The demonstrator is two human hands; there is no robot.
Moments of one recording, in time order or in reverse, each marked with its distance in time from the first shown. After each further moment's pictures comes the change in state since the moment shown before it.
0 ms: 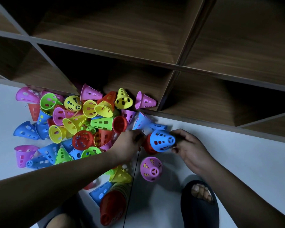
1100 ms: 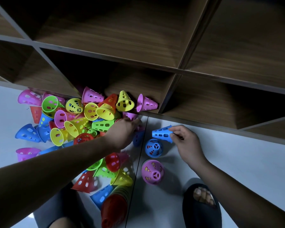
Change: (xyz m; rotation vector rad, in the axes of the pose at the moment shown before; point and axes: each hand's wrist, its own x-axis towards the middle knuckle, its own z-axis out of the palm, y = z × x) left_hand 0.043 -0.023 -0.034 0.571 0.102 0.293; right_hand 0.031 0.010 0.000 -0.597 0.239 -0.285
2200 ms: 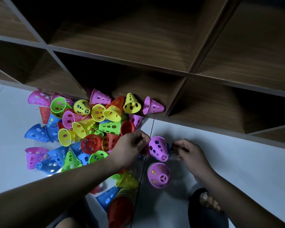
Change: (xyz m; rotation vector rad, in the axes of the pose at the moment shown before) left_hand -0.053 0.053 -0.031 -0.935 -0.055 -0.442; right_hand -0.025 0.001 0.007 0.139 -0.133 0.248
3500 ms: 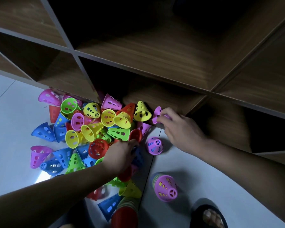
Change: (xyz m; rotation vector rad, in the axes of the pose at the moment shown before) left_hand 0.016 -0.064 -0.039 0.845 0.152 0.143; right_hand 0.052 -0.140 0.033 -1.269 -0.138 -0.985
